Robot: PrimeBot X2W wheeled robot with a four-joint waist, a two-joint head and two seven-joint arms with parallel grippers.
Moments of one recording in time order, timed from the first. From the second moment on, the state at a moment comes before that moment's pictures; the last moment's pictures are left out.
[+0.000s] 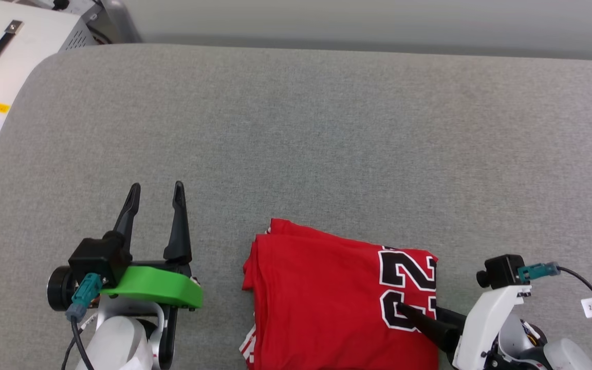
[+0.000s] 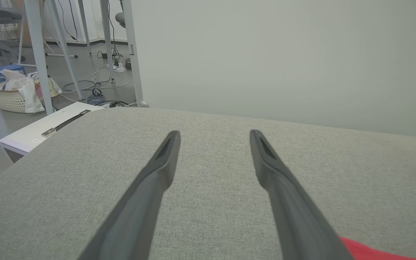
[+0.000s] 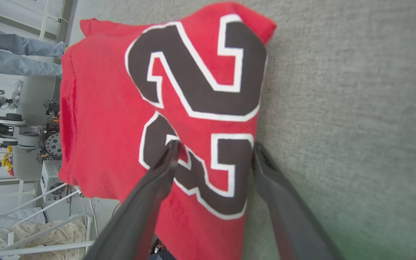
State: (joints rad) left arm -0.14 0.25 -0.22 0.05 -0.39 0.13 -0.26; right arm -0.06 -0.27 0.32 0.14 0.91 0.13 0.53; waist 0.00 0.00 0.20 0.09
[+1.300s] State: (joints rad) left arm -0.12 0.23 -0.13 0.02 -0.26 0.06 -0.24; right arm -0.25 -0.48 0.35 0.10 0.77 0.13 0.60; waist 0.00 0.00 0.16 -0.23
